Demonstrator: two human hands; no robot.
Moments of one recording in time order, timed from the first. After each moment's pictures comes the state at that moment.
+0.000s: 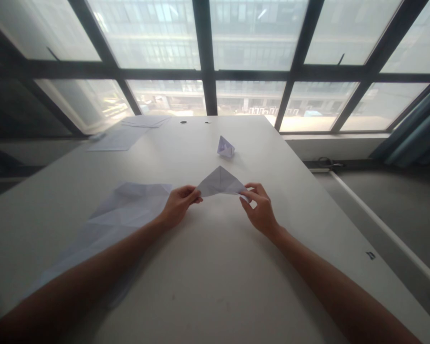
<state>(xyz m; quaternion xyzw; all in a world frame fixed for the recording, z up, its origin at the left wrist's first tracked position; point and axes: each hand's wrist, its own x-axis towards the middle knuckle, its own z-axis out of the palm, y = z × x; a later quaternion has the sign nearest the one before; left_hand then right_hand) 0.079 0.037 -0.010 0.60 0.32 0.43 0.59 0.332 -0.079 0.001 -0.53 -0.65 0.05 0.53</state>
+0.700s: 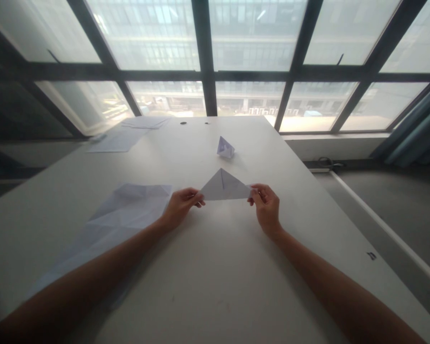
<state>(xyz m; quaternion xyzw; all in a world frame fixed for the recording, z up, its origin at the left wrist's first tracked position) 0.082 0.027 0.005 0.66 0.32 0.40 0.55 0.330 -0.072 -0.012 -0.50 -0.41 0.25 0.72</state>
